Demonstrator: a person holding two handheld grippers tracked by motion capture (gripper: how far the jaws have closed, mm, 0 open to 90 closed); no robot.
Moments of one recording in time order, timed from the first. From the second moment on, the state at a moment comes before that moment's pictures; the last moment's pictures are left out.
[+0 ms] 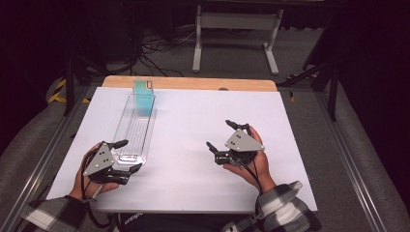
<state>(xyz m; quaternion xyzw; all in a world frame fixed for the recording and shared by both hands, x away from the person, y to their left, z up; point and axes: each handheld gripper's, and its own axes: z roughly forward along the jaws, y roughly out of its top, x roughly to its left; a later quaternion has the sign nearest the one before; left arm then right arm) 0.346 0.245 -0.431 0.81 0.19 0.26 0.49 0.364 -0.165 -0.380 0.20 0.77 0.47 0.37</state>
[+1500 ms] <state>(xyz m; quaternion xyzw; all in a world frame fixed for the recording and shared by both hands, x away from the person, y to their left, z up) 0.346 0.245 -0.430 0.80 0.19 0.26 0.50 0.341 -0.205 -0.403 0.23 0.78 0.45 0.37</state>
